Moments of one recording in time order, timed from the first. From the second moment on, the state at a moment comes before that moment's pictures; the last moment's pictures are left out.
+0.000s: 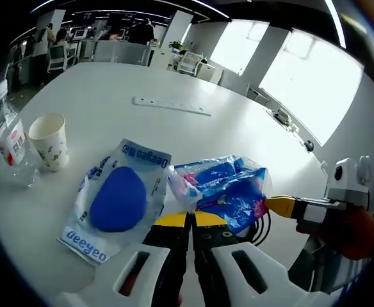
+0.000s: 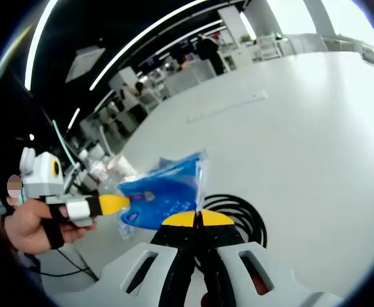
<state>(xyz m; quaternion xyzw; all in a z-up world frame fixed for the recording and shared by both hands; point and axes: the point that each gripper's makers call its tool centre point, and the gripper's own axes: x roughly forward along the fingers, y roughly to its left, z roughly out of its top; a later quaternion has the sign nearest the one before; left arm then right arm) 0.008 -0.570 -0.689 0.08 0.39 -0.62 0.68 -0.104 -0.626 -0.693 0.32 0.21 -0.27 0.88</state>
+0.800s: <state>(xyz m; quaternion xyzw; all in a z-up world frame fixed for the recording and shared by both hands) -0.012 -0.651 -0.709 0.07 0.40 -0.63 0.66 -0.126 -0.706 -0.702 0.33 0.19 -0.32 0.87</state>
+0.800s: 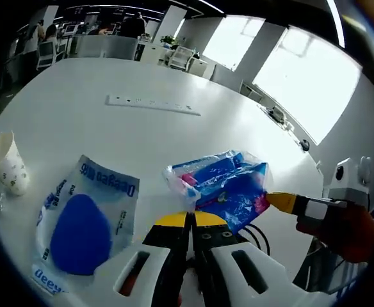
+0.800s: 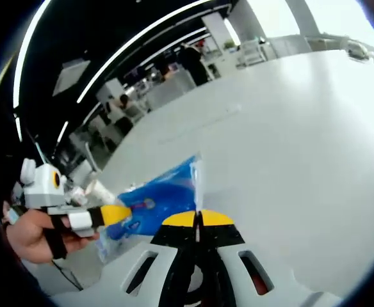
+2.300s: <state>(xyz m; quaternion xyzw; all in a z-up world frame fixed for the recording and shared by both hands) -0.035 -0.699 -0.751 0.10 0.44 -0.63 0.64 -0.150 -0.752 -0.758 0.37 0.23 -0.34 0.83</state>
